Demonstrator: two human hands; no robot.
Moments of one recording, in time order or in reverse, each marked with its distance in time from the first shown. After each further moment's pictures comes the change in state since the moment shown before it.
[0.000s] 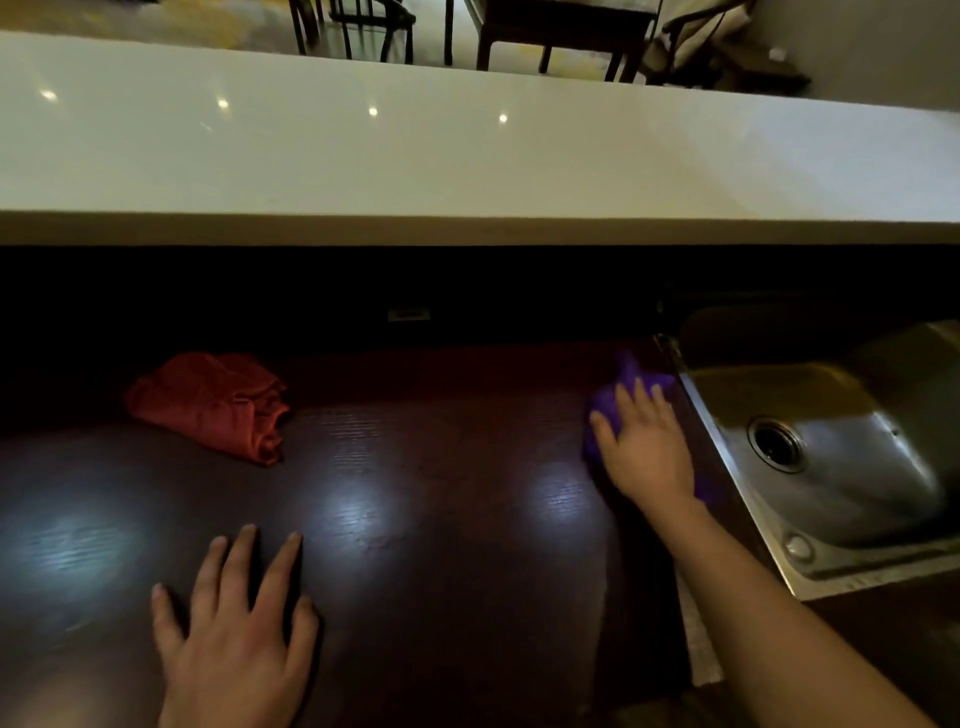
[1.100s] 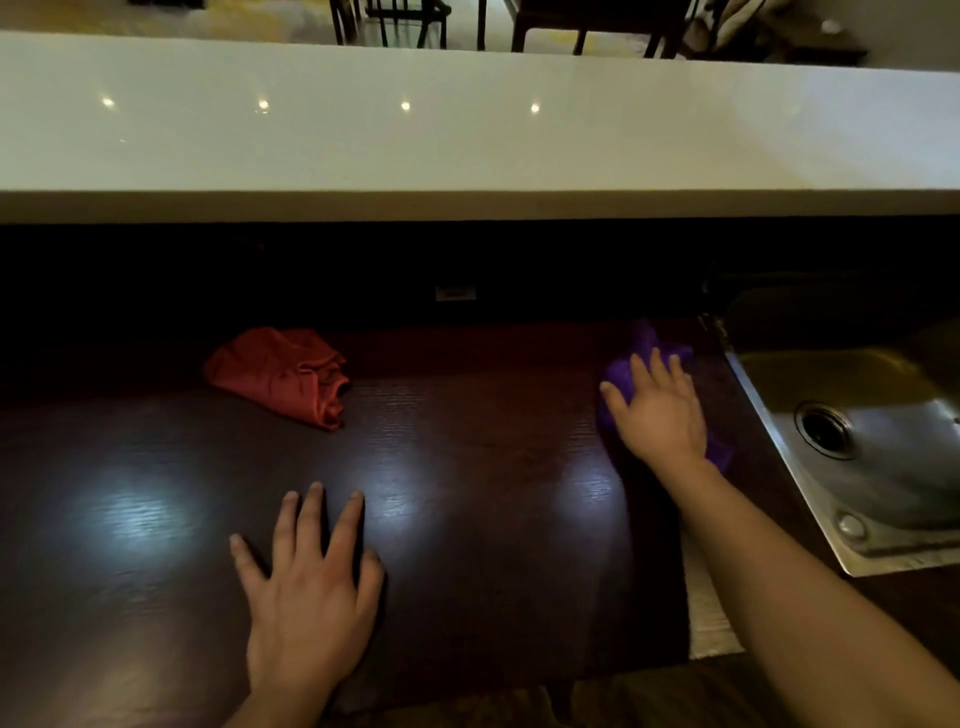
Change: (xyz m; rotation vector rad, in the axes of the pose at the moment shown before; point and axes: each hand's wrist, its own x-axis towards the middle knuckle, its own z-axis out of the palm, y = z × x) left_hand -0.005 -0.005 -0.001 0.077 -0.092 0.029; right_hand -0.006 -0.042 -0.006 0.023 -0.018 0.015
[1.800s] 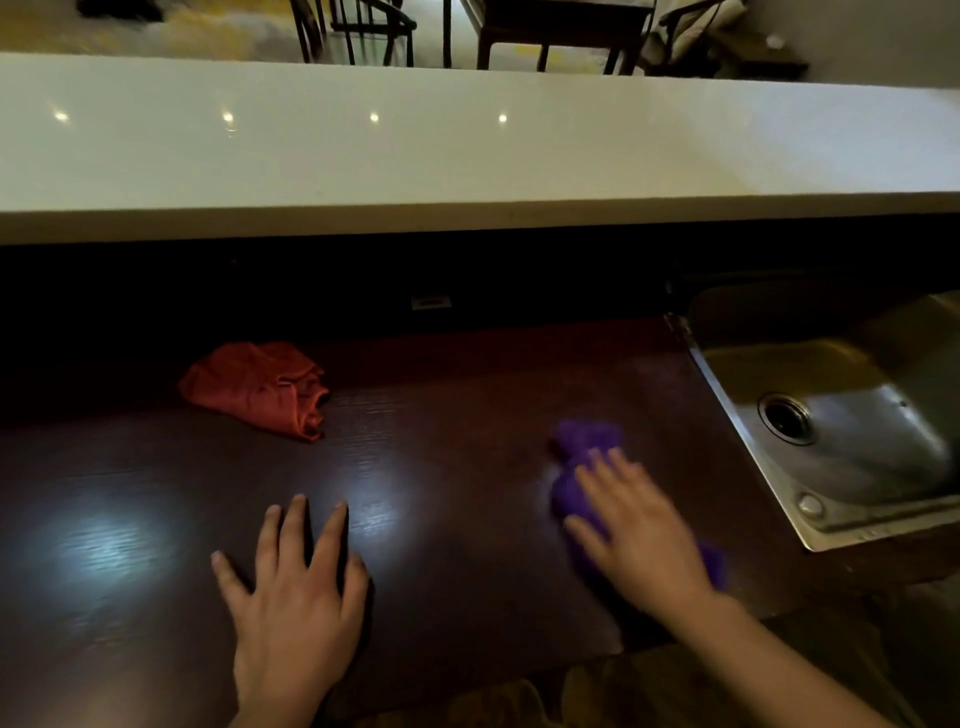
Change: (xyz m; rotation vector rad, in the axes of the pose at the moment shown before) left_hand -0.002 -0.003 0.001 -0.048 0.017 -0.014; right_hand -0.136 0.016 0.010 0.000 0.054 -0.455
